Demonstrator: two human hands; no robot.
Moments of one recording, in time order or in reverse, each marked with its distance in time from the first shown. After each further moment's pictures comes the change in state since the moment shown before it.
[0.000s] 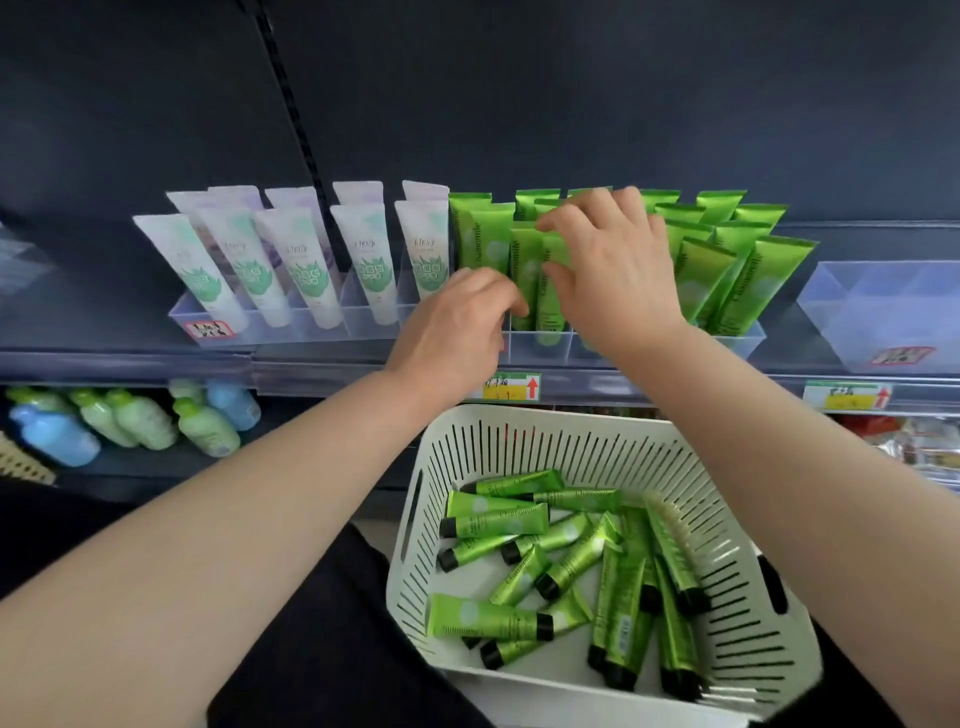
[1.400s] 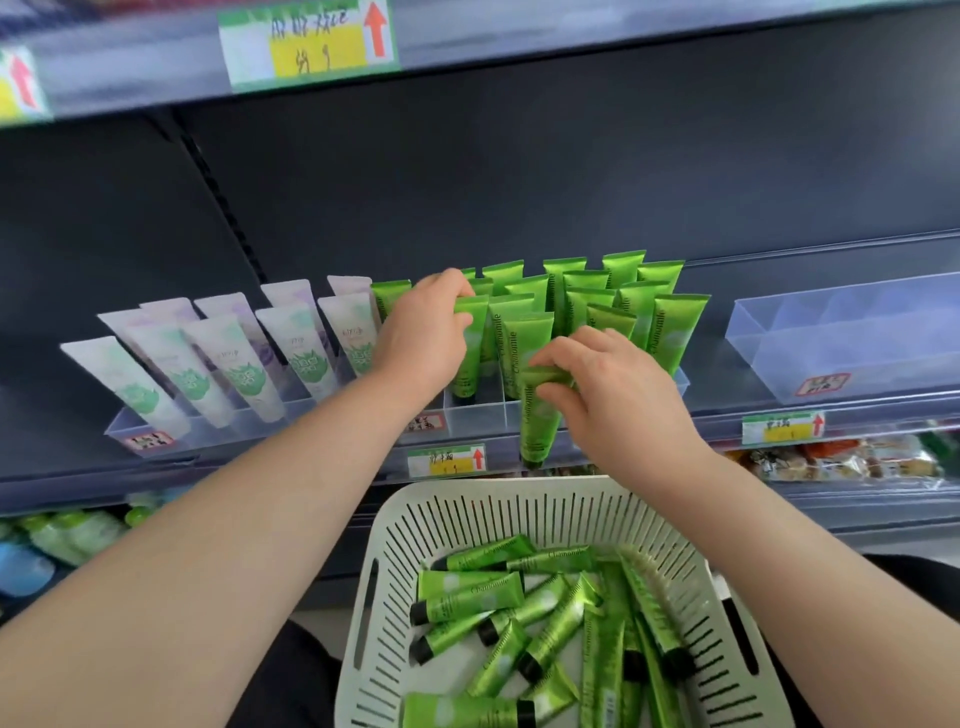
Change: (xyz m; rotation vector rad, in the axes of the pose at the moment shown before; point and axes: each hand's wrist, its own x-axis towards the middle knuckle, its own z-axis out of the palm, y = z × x) left_hand 0.092 0.008 0.024 0.011 0.016 -0.297; right_hand -0.060 0.045 -0.033 0.276 -0.092 0.095
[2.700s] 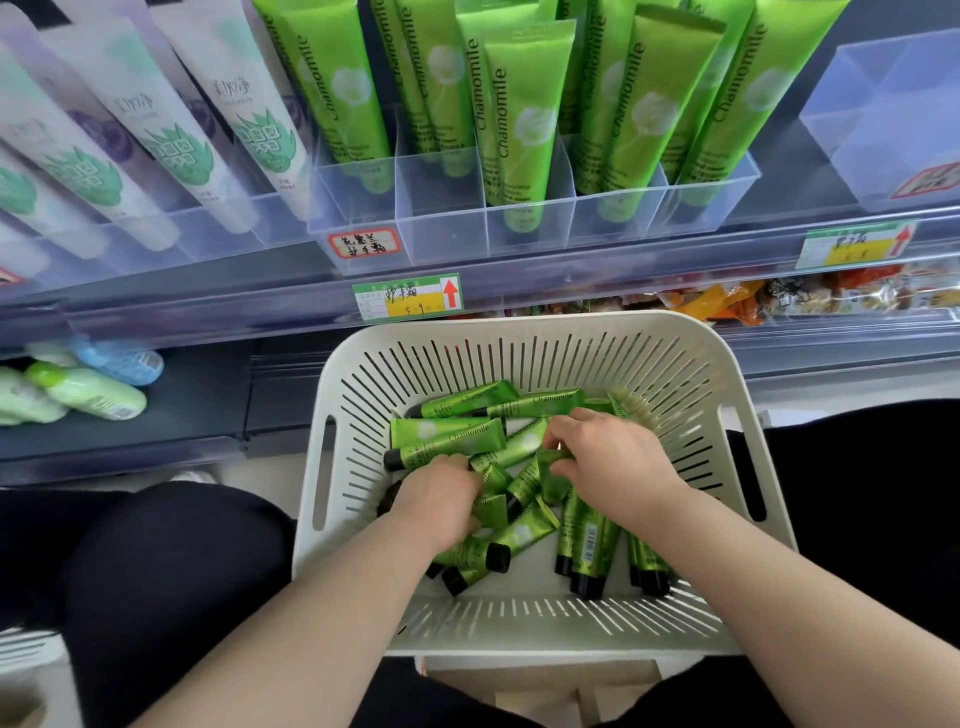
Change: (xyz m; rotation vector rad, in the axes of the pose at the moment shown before) left_hand -0.252 -0.078 0.167 0.299 -1.093 0.051; right_hand -0.148 0.044 0.142 -0.030 -0.729 0.223
